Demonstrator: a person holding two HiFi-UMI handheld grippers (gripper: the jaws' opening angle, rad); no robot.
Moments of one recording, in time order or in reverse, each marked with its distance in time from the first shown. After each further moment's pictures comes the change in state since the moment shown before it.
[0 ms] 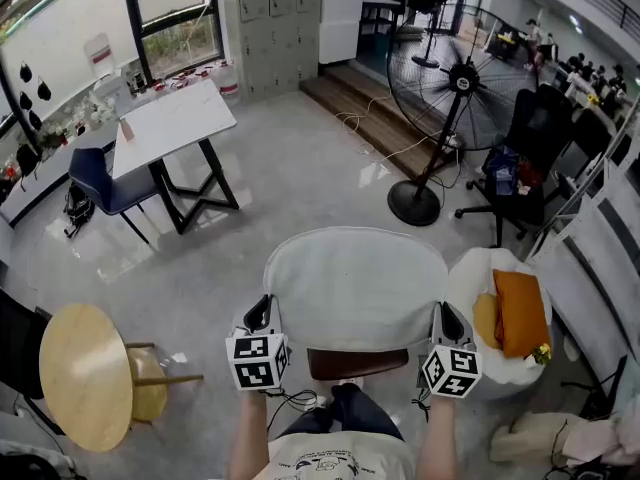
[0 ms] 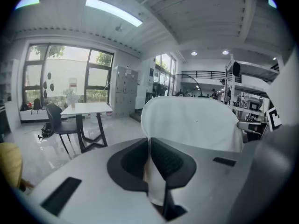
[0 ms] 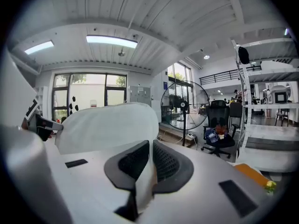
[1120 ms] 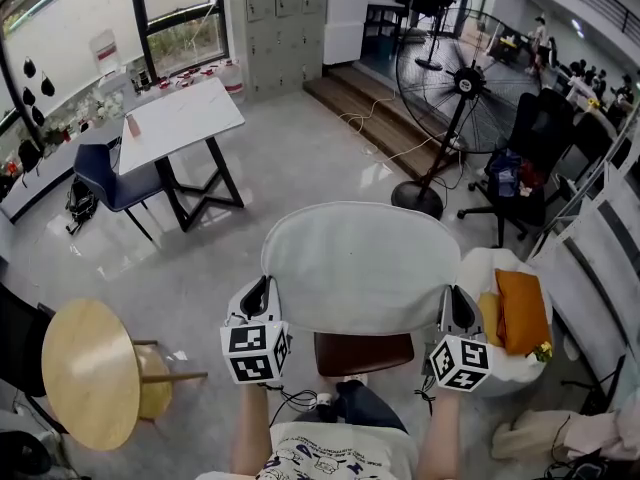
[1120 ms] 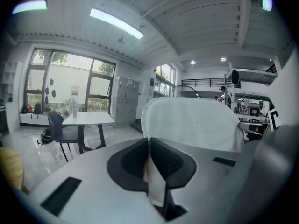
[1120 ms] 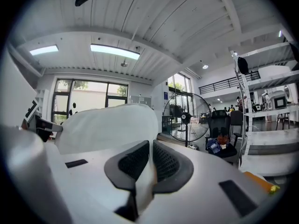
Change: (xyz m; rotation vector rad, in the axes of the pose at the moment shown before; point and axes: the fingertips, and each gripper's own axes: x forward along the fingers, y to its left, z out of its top) left arm -0.035 0.030 0.052 0.002 -0.124 0.008; right arm -0.018 0.038 0.058 -0.002 -0.133 0.000
